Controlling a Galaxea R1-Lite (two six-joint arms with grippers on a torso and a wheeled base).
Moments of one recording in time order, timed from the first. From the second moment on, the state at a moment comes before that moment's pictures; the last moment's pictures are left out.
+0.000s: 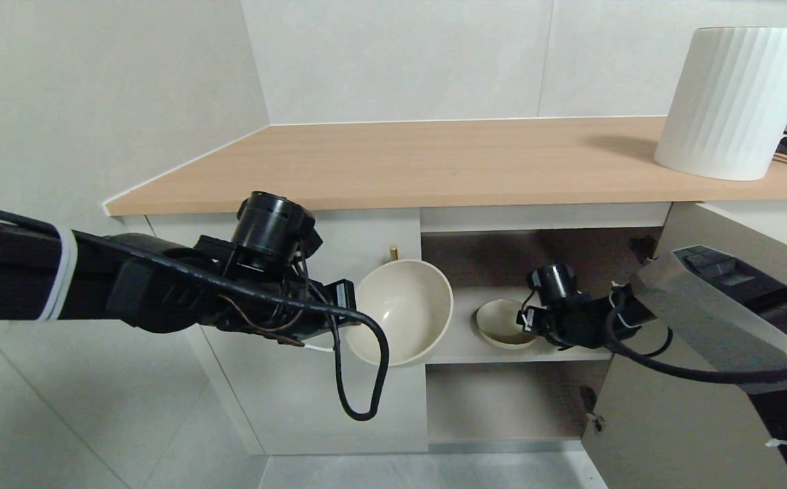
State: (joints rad) left arm -0.44 1.89 -1.19 0.09 -0.13 -0.55; right arm 0.32 2.51 -1.53 -0.24 -0.39 0.48
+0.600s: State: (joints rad) left arm -0.59 2.12 -1.21 0.09 0.13 -0.52; right arm 0.41 2.18 -1.20 -0.22 -0.19 0.47
